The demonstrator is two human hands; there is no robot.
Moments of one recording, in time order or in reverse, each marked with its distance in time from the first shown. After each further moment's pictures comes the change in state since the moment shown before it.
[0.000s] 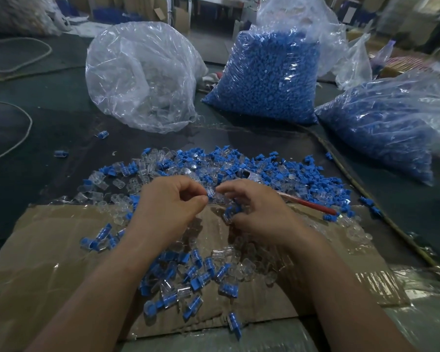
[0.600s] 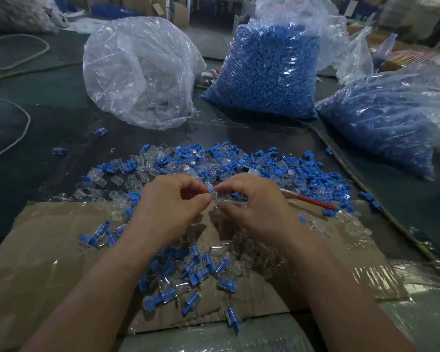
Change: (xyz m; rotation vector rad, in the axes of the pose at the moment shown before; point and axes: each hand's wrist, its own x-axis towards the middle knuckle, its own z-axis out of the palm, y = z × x) left_hand 0.000 0.000 0.002 -0.012 -0.053 -0.058; right_hand -0.004 -0.013 0.003 -0.180 0.171 -0.136
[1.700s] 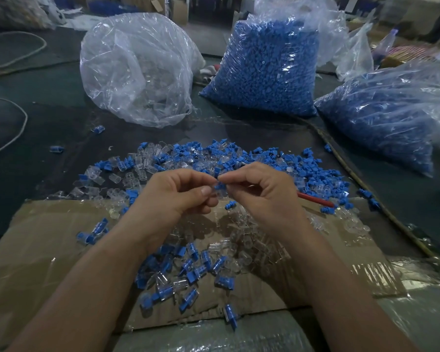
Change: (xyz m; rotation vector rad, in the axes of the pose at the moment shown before) left_hand -0.002 0.010 -0.004 -0.627 -0.186 -0.178; right_hand -0.009 -0.008 -0.007 0.394 0.219 -0.015
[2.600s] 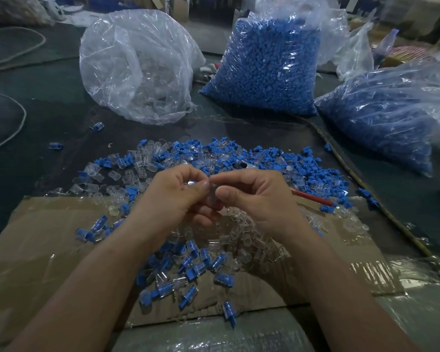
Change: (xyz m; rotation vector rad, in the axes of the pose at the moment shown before) left_hand 0.000 -0.002 0.003 0.000 -0.032 -0.032; right_hand 0.000 -0.001 0.001 0.407 -0.174 0.137
